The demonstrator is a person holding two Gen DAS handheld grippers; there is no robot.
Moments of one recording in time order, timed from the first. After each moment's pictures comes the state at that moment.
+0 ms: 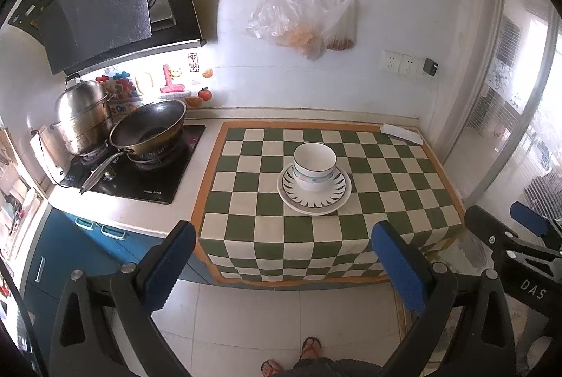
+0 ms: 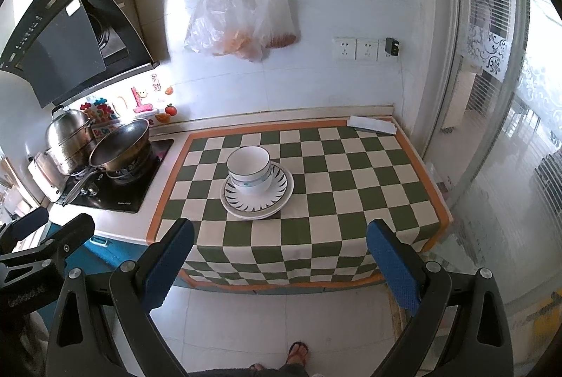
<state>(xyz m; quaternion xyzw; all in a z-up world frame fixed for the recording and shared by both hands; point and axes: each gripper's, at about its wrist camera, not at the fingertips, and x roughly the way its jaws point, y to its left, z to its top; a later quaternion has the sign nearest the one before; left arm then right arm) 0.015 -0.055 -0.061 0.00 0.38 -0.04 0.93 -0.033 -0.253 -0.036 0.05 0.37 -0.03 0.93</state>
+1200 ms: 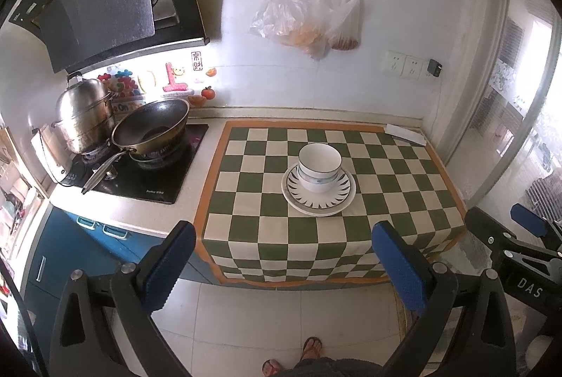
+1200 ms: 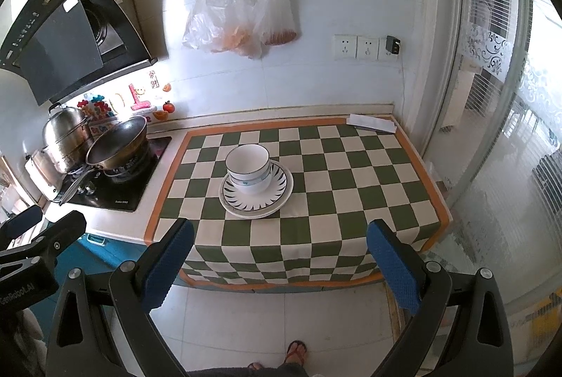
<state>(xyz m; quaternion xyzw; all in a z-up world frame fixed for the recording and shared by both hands) 0.021 -0.046 -0.061 0.00 0.38 -0.03 0.93 -0.021 -0.250 -0.043 0.05 0.38 -0.03 0.92</state>
